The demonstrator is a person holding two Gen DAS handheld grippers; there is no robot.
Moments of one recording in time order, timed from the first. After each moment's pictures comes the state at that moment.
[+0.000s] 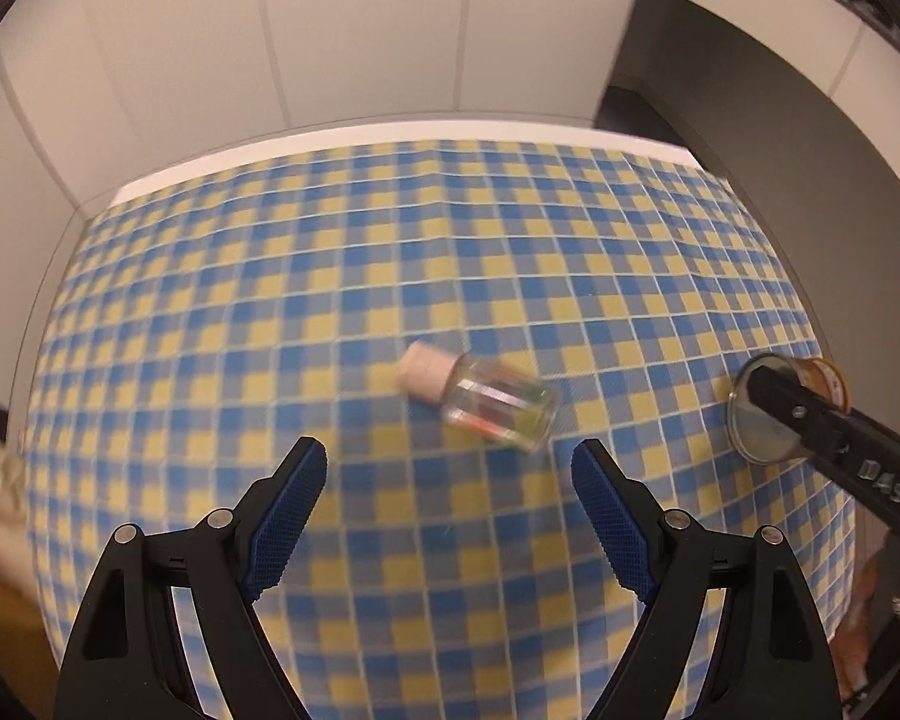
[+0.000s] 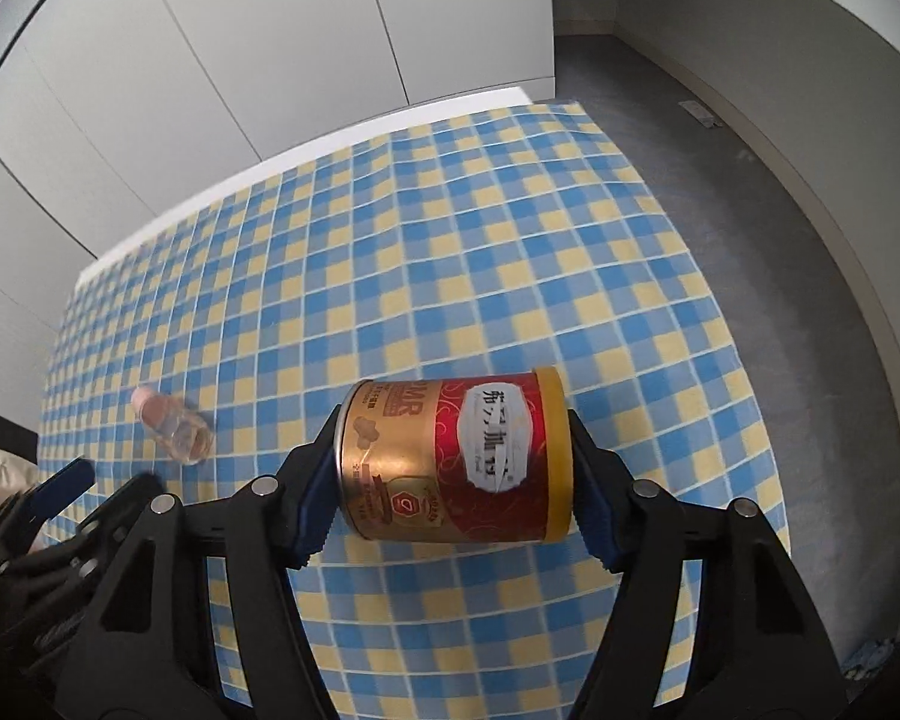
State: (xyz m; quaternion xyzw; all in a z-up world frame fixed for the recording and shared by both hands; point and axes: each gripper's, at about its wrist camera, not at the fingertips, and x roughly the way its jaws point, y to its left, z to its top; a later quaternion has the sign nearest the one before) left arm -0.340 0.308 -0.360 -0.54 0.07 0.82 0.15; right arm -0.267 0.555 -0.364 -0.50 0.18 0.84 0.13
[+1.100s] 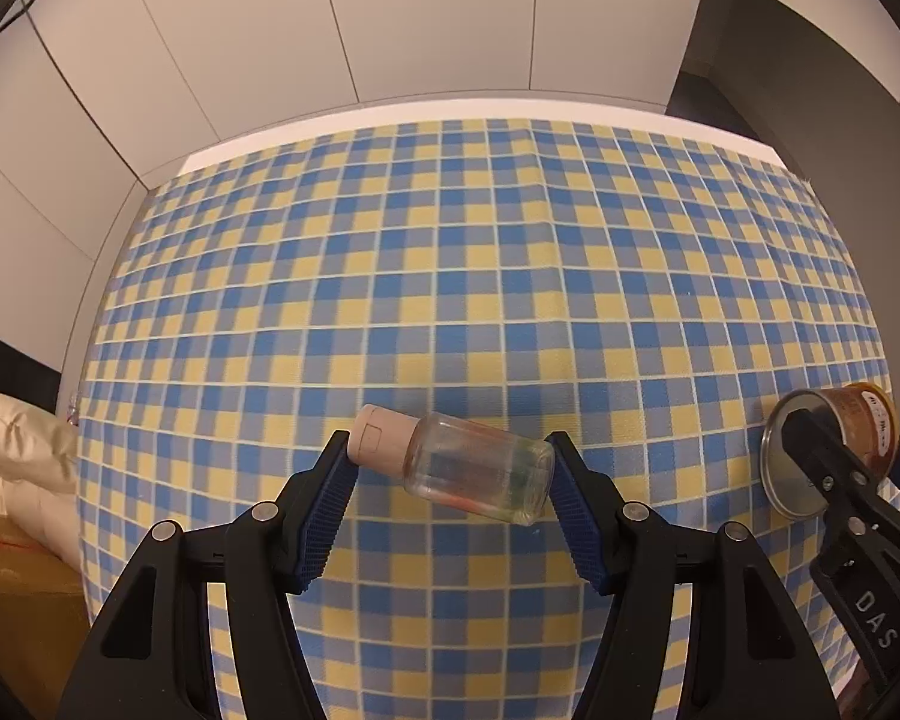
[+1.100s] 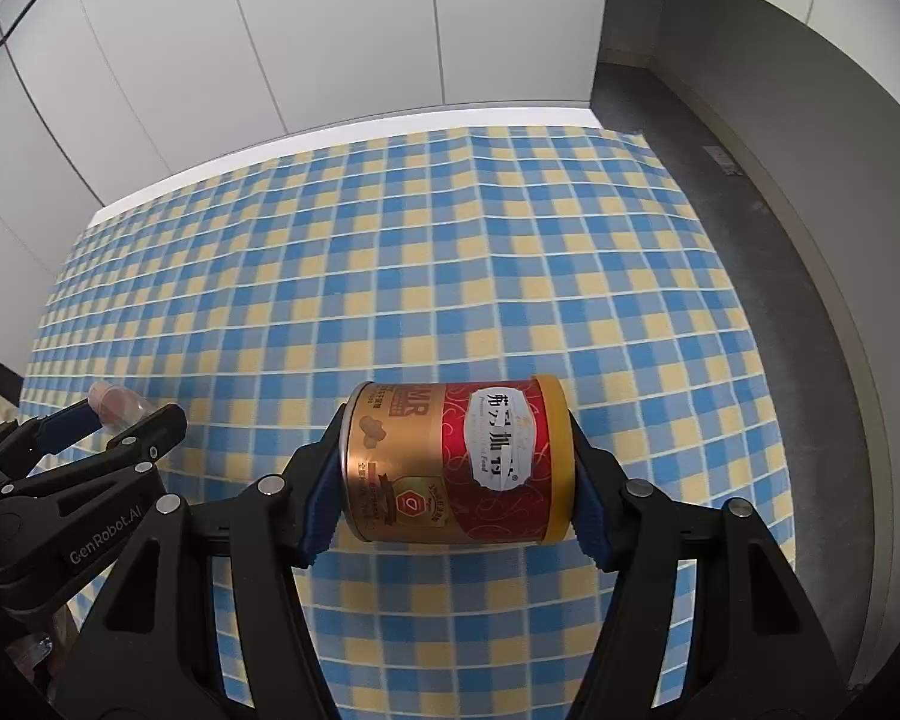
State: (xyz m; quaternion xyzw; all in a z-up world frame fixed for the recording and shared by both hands) left arm -0.339 0.261 -0.351 -0.56 0.07 0.82 0.05; right arm -0.277 0.465 -0.357 -0.51 0.10 0.85 0.11
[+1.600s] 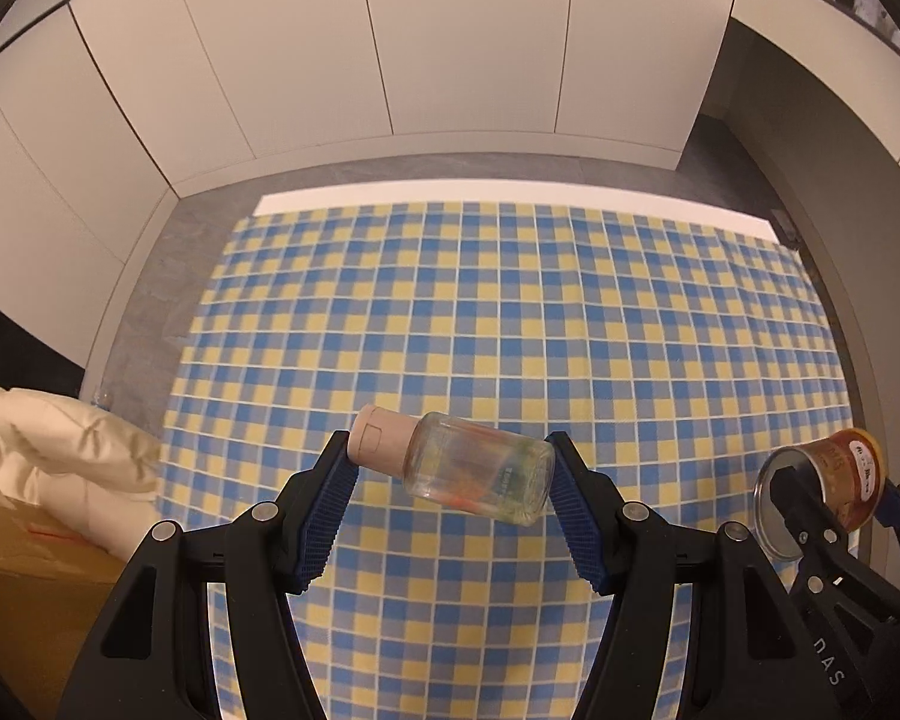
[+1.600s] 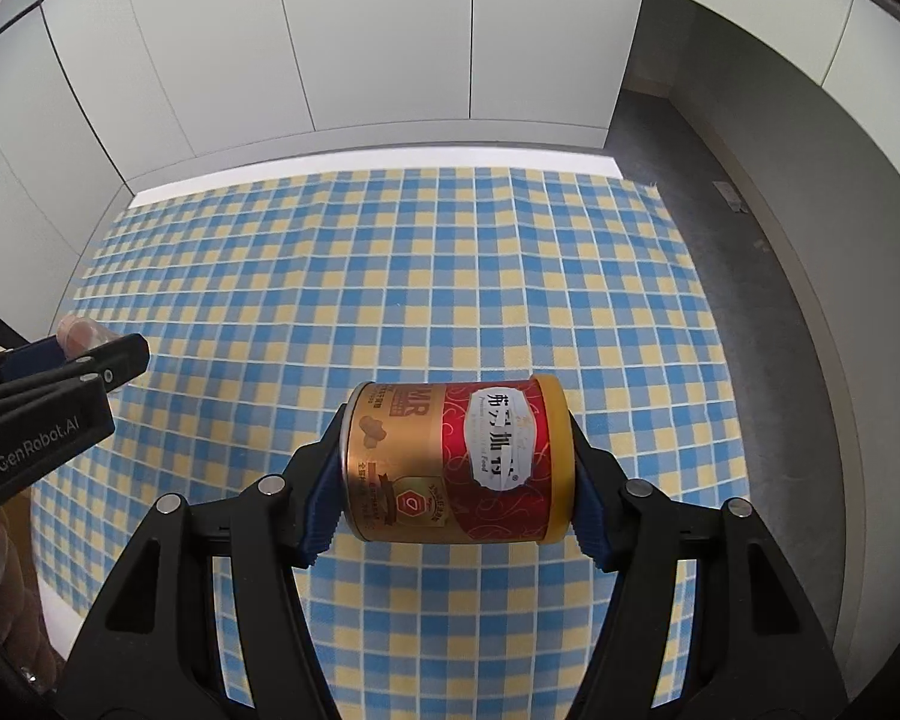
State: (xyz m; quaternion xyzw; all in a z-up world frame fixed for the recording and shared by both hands) left arm -0.337 0.229 -0.270 -0.54 0.05 0.84 0.03; right arm -0.281 0.419 -0.291 -0.51 0.06 0.85 0.09
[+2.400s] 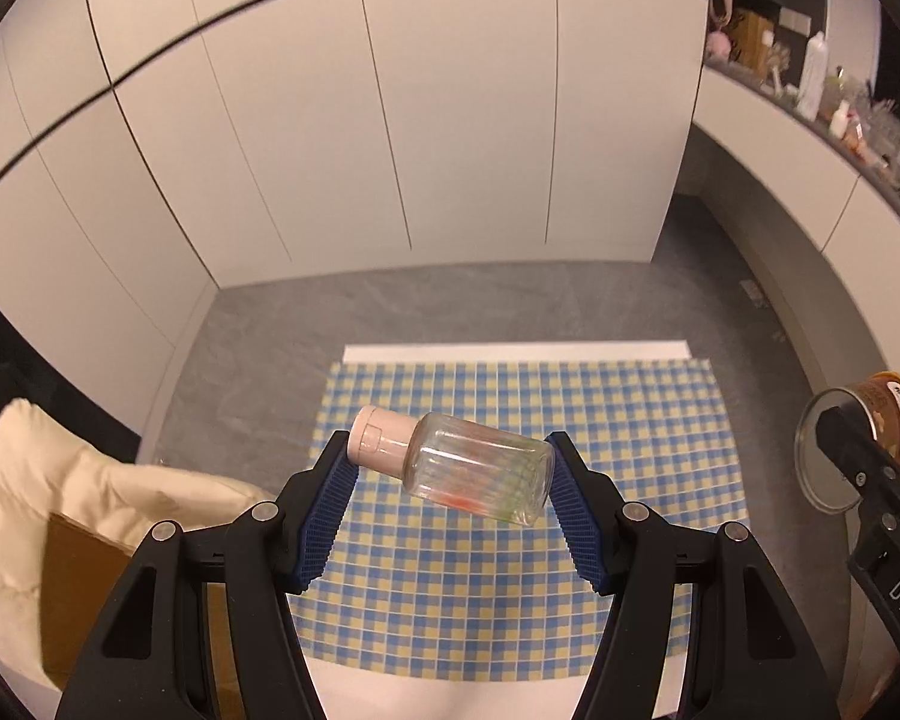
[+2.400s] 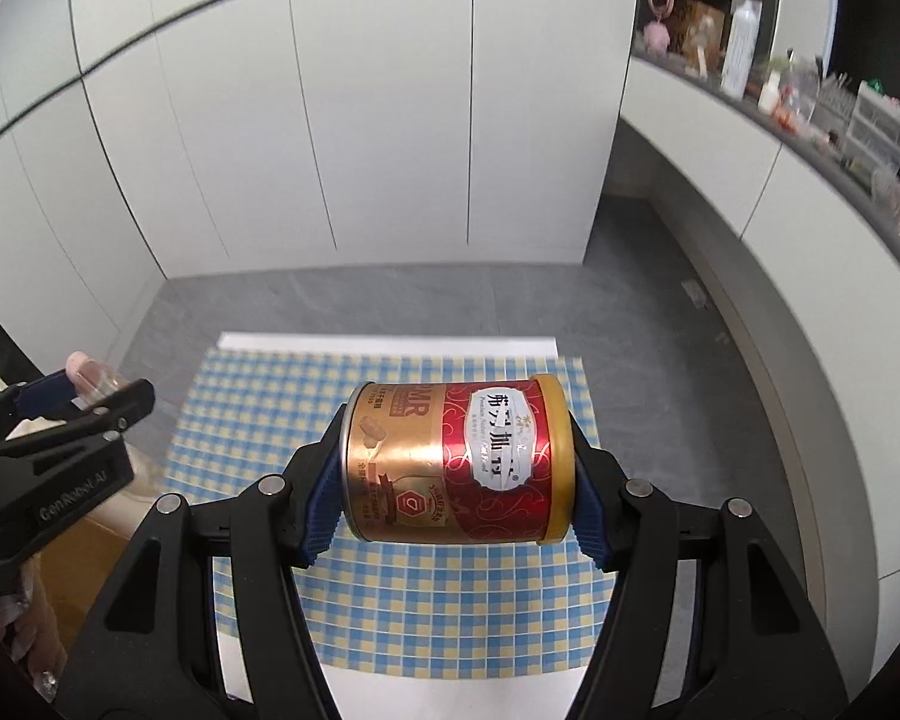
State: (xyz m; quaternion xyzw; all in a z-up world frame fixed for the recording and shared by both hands) left arm -0.279 0.234 -0.023 -0.45 0.06 0.89 0.03; right arm -0.240 0.429 -0.036 -0.41 0.04 0.90 0.09
